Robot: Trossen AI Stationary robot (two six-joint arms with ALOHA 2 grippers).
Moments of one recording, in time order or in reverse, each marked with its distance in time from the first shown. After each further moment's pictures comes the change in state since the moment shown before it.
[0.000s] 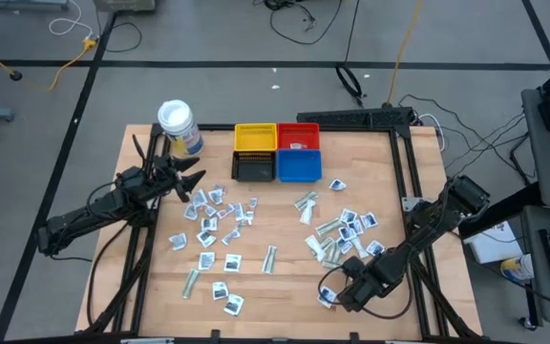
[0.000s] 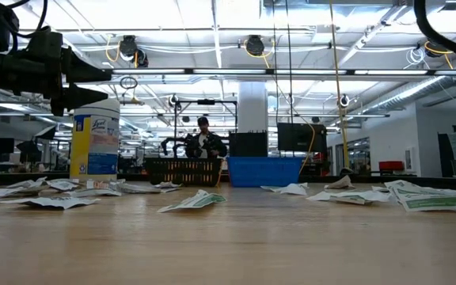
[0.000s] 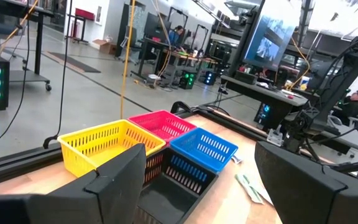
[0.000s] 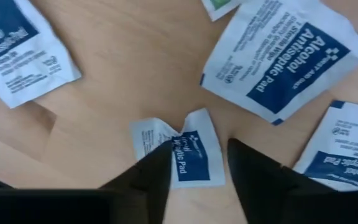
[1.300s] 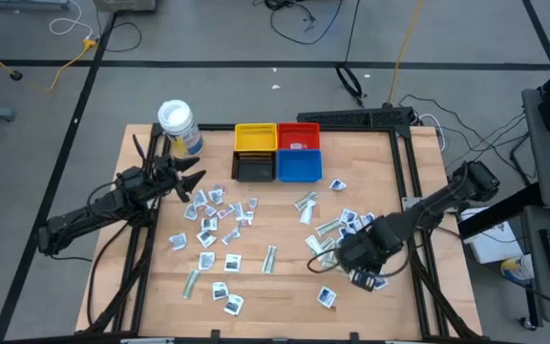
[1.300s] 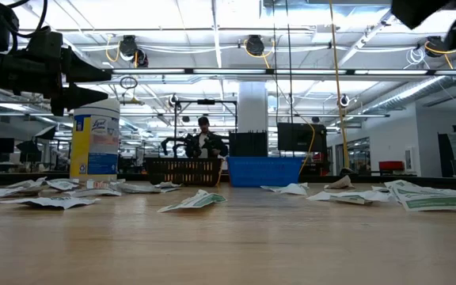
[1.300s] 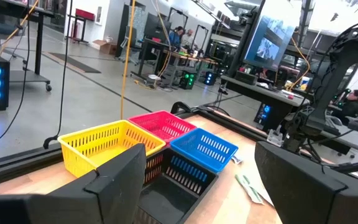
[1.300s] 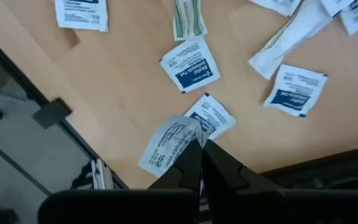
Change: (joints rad) left arm 0.000 0.000 0.000 0.000 0.000 0.000; right arm -0.273 -0.198 0.313 -0.720 -0.052 -0.801
